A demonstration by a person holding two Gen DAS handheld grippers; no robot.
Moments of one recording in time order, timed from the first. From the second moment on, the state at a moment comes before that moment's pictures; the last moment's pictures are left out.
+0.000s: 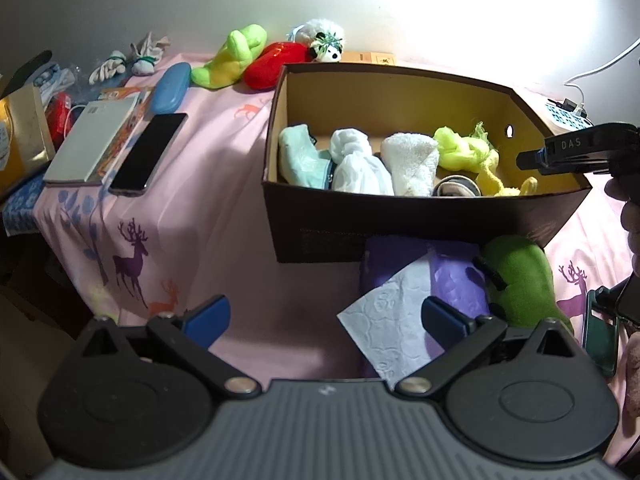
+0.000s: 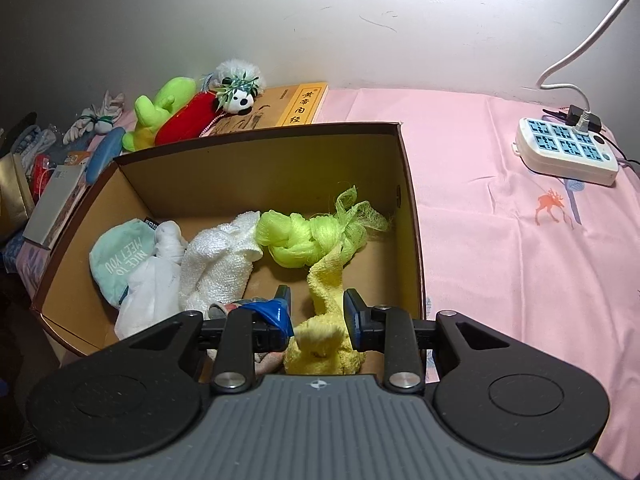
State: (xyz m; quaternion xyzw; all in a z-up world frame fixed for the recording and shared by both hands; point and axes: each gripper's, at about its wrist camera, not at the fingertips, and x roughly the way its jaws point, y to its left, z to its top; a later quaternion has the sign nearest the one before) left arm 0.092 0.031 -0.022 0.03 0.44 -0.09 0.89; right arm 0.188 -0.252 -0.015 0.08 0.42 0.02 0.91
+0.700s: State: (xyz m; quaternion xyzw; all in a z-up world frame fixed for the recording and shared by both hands) left arm 0.101 -0.010 -0.021 0.09 0.44 -0.12 0.89; right arm 0.072 -0.243 0.001 0.15 0.37 0.03 0.92
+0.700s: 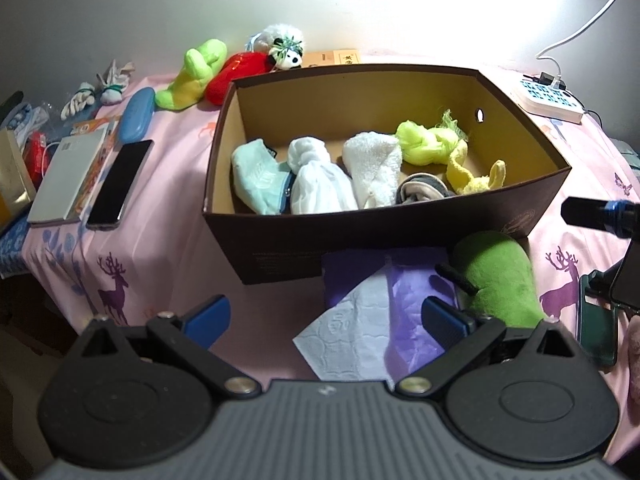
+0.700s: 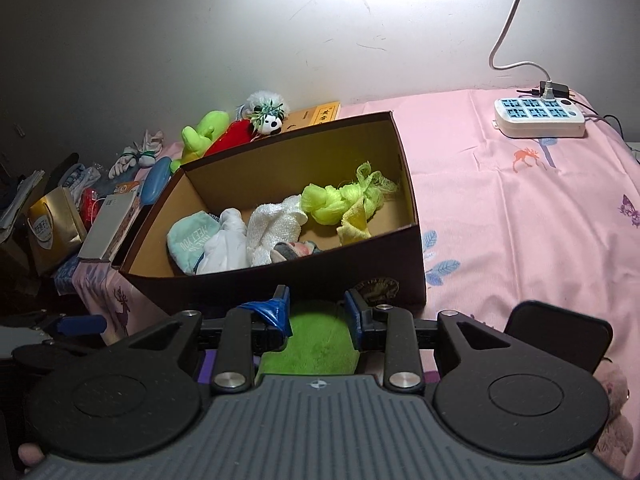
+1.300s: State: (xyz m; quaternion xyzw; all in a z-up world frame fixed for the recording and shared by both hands) left arm 0.072 -0.074 -0.022 0.11 0.45 -0.11 0.88; right arm 0.007 -0.282 -0.028 0.19 0.42 0.10 0.88
